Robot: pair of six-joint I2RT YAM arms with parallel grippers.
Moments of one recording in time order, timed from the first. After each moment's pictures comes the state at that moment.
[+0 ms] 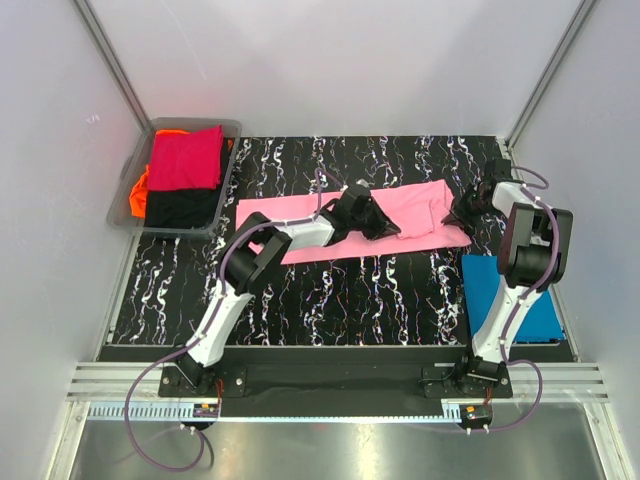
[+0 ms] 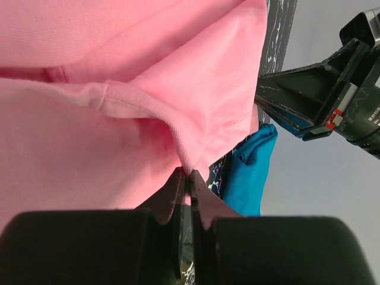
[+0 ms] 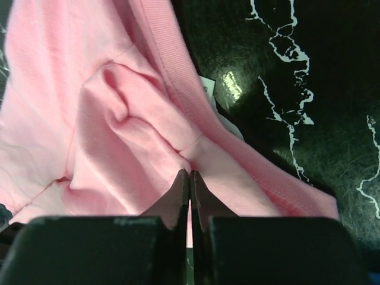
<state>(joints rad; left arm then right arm) -0.75 2.34 1.63 0.16 0.28 -1.23 -0.21 2.03 1.40 -0.52 -0.33 0.51</state>
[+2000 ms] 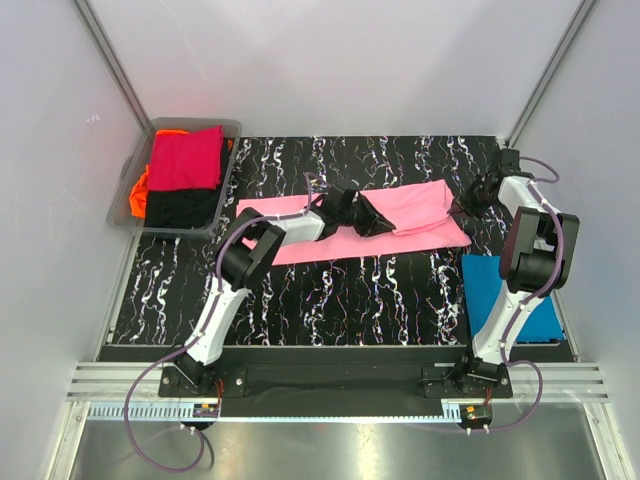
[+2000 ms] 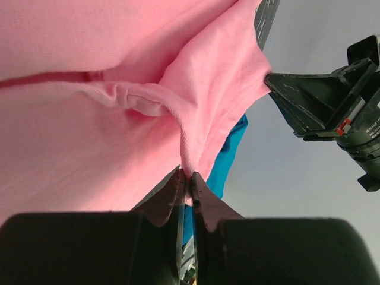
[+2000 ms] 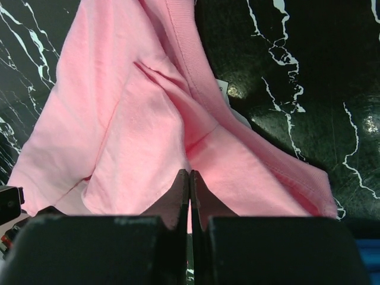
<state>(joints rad) -0.68 2.34 1.61 0.19 0.46 -1.37 -0.22 1.97 1.46 -0.57 -0.30 0.55</state>
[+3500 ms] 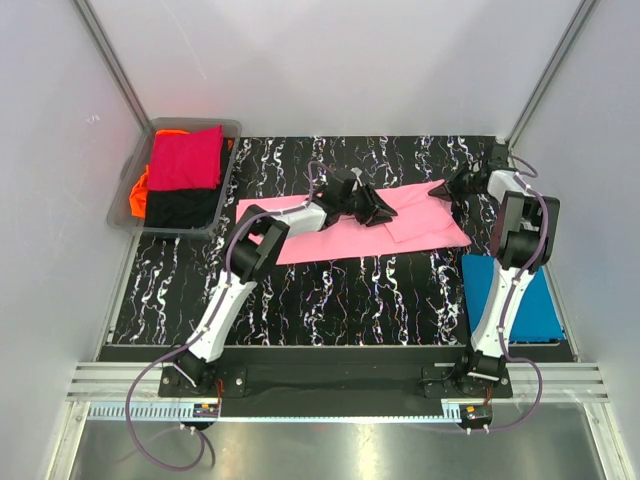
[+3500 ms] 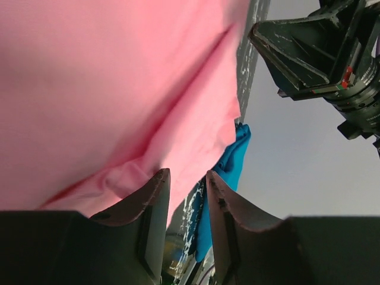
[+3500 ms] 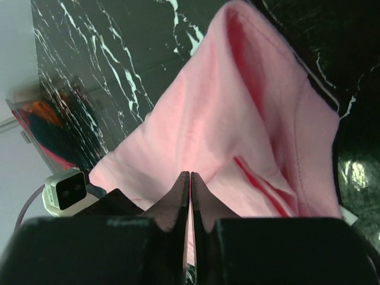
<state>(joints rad) -0.64 2.48 1.82 0.17 0.51 -1.25 -0.20 2.26 1.69 -0.41 -0.61 0.72</state>
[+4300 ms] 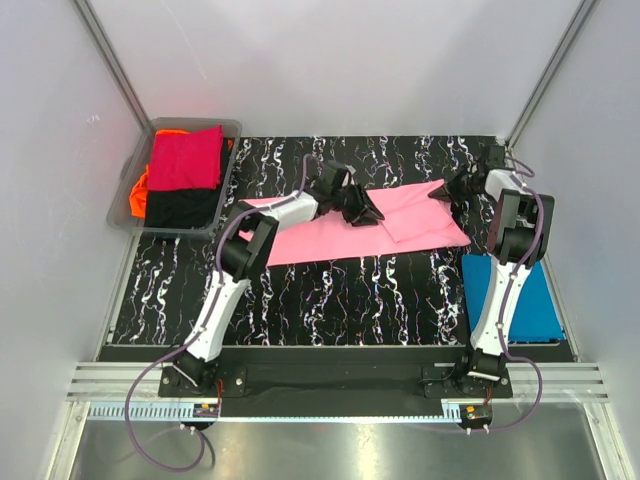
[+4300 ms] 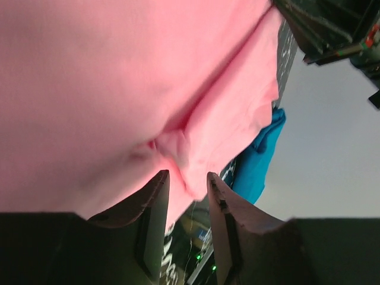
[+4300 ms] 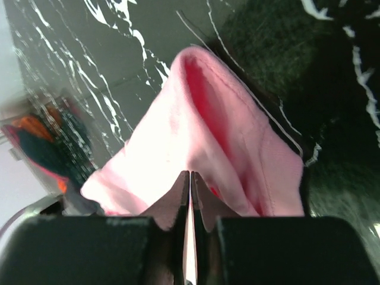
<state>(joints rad) -0.58 2.44 1.85 -0.09 0.57 -1.07 -0.20 2.35 1.77 -0.43 -0.58 0.73</state>
